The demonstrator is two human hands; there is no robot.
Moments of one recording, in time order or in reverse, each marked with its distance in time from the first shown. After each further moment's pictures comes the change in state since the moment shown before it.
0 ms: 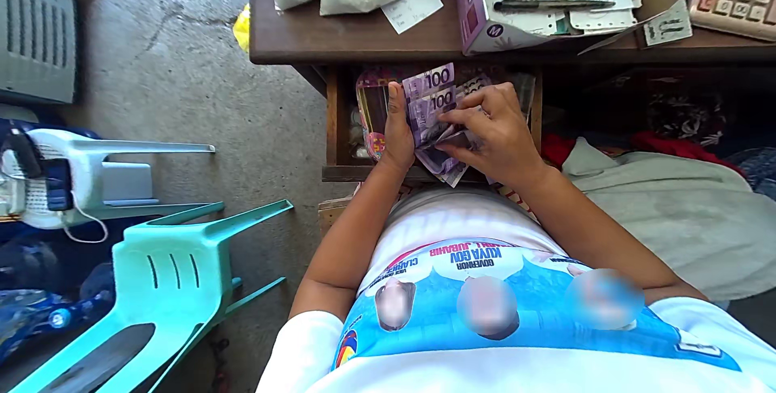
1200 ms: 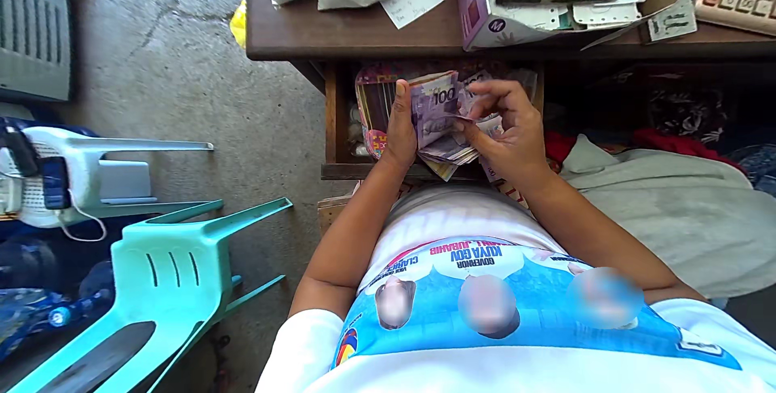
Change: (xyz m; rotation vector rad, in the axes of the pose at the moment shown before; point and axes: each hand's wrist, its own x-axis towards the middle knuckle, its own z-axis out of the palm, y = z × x) left_hand -0.001 -0.002 -0.001 0.020 -0.058 -0.010; right_hand -0.007 -0.002 0.000 0.492 0.157 0.269
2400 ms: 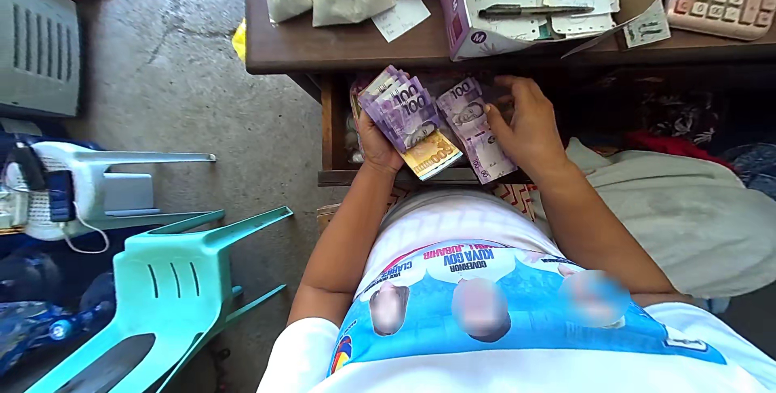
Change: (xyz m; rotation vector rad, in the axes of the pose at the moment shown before) left_hand 0.007 0.002 -0.018 -0.642 0.105 -0.208; right_hand 0.004 0.018 -0.042 -0.518 -0.102 0.367
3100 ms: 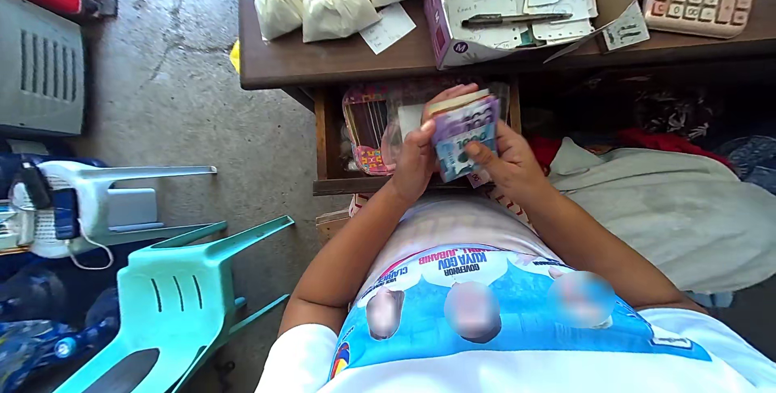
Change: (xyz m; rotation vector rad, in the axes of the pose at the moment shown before) left_hand -0.031 -0.027 0.048 0.540 -0.495 0.085; right_hand -0.041 -0.026 0.005 1.035 -0.164 -0.114
